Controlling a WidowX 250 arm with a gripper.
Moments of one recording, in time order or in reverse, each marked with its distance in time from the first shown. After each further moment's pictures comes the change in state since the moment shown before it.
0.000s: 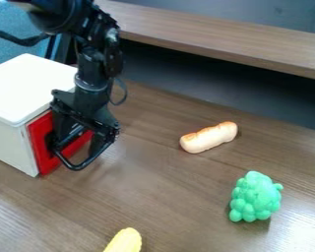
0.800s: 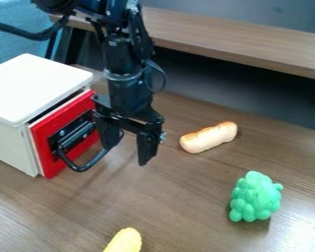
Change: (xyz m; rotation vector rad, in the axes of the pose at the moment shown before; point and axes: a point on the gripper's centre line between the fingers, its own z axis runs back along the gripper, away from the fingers) arm -0.007 -0.078 0.049 -0.277 -0.075 -0.186
